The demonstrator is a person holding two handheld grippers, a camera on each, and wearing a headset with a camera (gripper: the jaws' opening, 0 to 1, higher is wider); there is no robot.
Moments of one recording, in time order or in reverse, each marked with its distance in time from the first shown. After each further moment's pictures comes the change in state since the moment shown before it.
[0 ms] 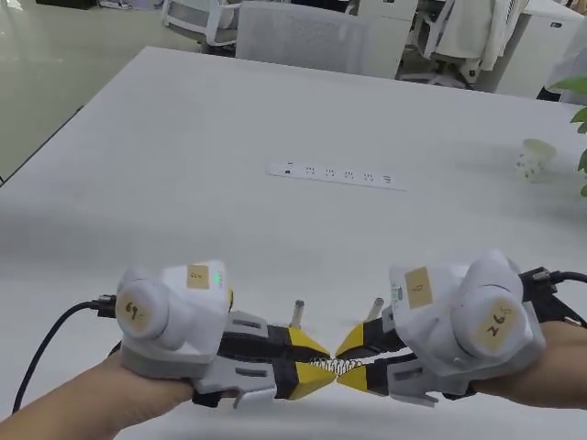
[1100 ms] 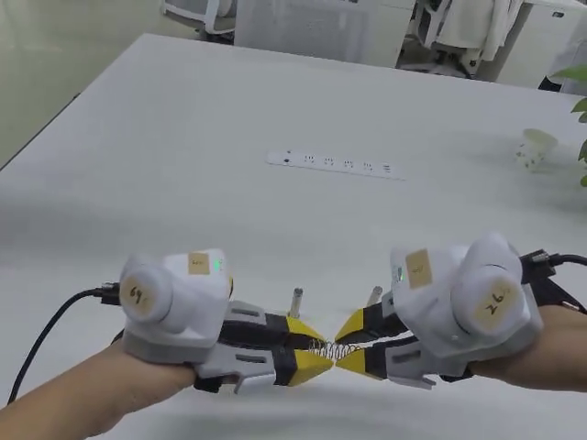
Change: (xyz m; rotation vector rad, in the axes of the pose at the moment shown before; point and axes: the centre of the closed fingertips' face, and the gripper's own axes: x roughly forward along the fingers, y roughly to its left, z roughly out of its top) left arm 0.003 0.007 -0.007 -0.042 0.000 0.014; right arm 0.001 -0.004 -0.003 0.017 0.000 -0.002
